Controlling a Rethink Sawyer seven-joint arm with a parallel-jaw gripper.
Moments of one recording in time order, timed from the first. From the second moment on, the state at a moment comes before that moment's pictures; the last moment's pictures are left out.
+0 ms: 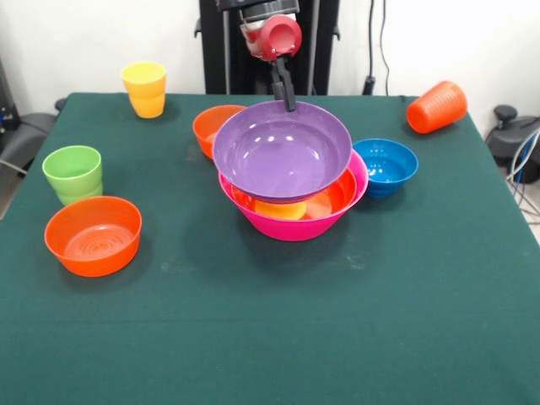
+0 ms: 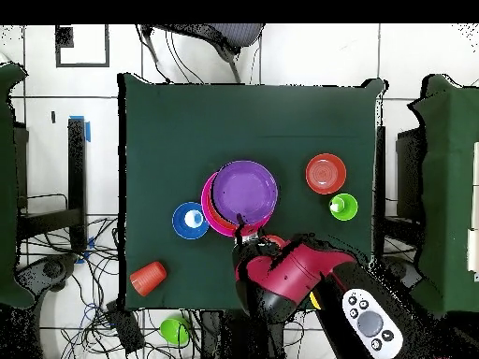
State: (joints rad) arm -0.76 -0.86 0.64 2.18 -1.19 0.08 0.79
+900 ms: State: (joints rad) arm -0.81 -0.89 0.69 2.18 -1.15 0.10 0.79
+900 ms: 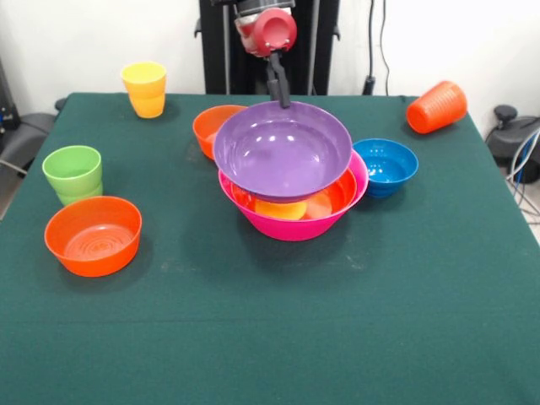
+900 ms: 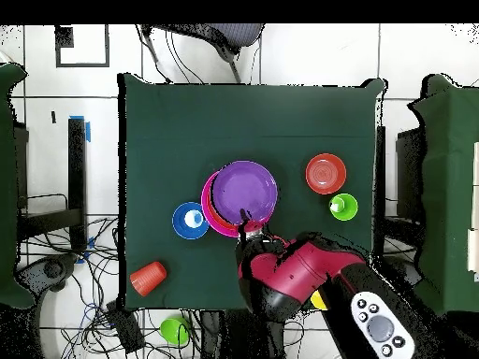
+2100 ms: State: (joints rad) arm -0.86 -0.92 0.75 2.19 -1.05 0.44 0.79
